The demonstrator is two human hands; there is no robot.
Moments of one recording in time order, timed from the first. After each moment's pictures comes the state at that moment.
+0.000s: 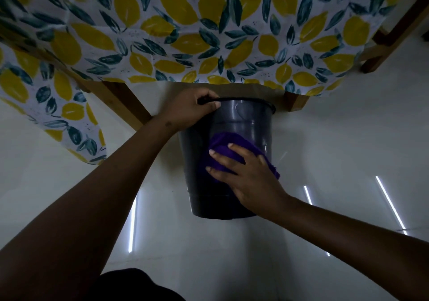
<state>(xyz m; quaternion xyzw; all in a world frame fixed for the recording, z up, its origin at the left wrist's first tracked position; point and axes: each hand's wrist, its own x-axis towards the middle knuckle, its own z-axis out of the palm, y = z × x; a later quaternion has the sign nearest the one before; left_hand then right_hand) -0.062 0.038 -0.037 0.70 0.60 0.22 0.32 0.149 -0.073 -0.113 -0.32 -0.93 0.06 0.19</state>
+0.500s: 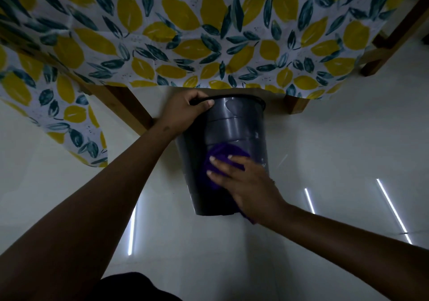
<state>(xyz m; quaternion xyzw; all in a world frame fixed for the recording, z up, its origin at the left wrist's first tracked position) -0.069 0.036 -0.050 0.61 0.64 0.34 0.33 0.142 -0.080 -0.122 -0.34 -0.92 0.09 0.20</state>
